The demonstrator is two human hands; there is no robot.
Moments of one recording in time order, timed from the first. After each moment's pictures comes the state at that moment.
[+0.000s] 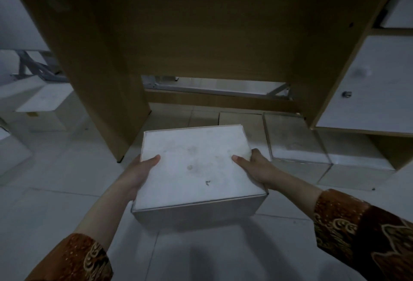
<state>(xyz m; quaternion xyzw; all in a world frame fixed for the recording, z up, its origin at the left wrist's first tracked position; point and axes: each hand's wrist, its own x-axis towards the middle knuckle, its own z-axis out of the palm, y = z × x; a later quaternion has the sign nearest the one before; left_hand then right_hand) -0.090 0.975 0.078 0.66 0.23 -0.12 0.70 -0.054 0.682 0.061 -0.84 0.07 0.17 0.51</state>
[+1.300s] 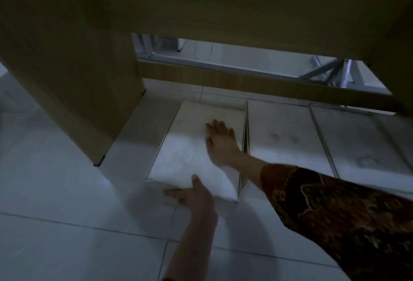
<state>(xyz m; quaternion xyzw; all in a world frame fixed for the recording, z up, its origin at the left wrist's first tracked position) 0.060 0.896 -0.130 0.50 0.51 0.03 0.70 0.175 0.838 -0.107 -0.98 -0.15 0.07 0.13</state>
